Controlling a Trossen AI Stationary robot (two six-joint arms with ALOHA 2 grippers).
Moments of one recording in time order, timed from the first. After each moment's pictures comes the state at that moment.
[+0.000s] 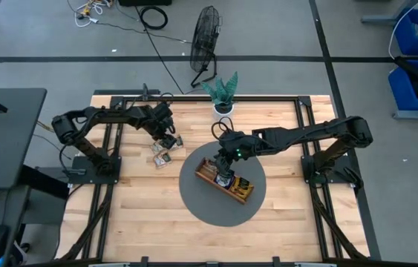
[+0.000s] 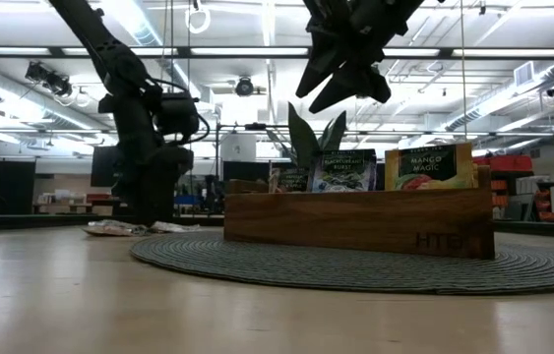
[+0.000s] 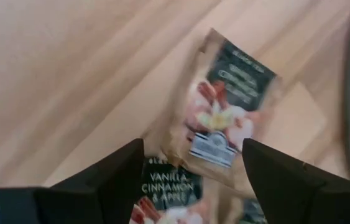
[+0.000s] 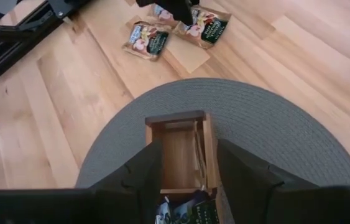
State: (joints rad) left arm 0.62 1.58 0.76 -0.44 0.19 -0.22; right arm 0.04 1.58 1.22 -0.47 0.16 0.67
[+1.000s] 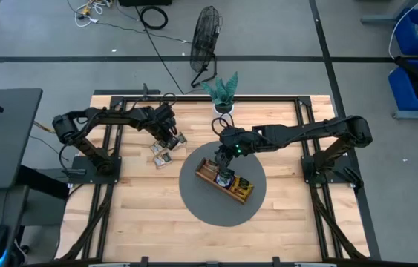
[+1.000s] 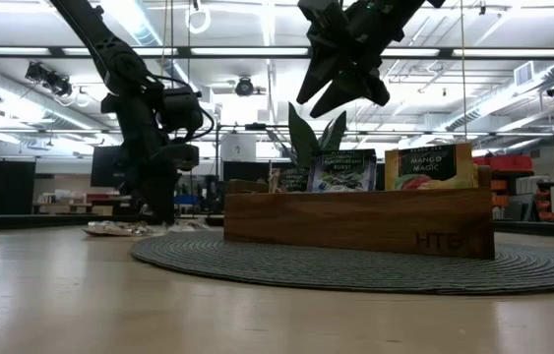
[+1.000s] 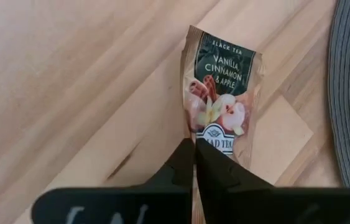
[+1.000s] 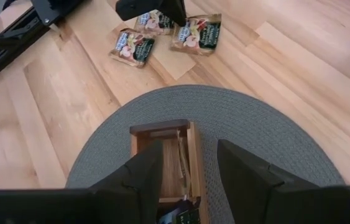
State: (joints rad) left arm 0.58 1.58 0.76 -0.38 0.18 -0.22; right arm 0.01 1.58 1.22 -0.48 0.17 0.65
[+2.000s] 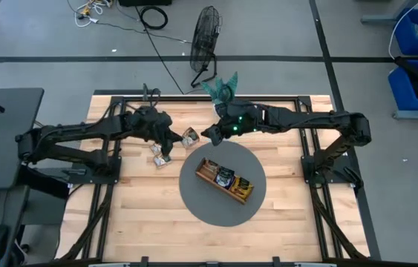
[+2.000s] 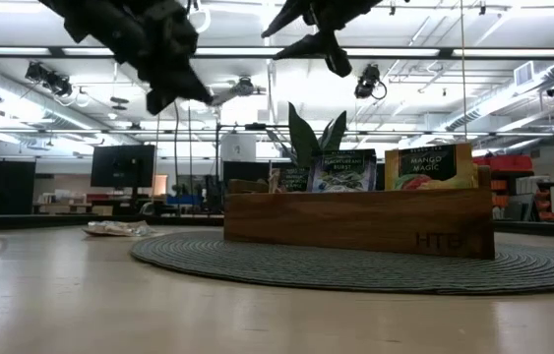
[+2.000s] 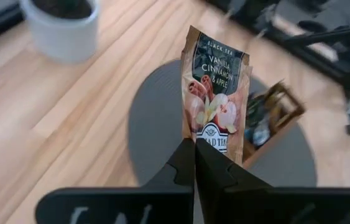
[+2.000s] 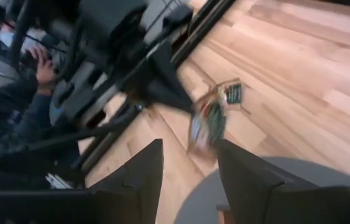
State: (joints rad) left arm 0.31 1.10 0.76 -0.24 0.15 -0.32; right arm -0.14 1.57 1.38 -0.32 -0.06 0.77
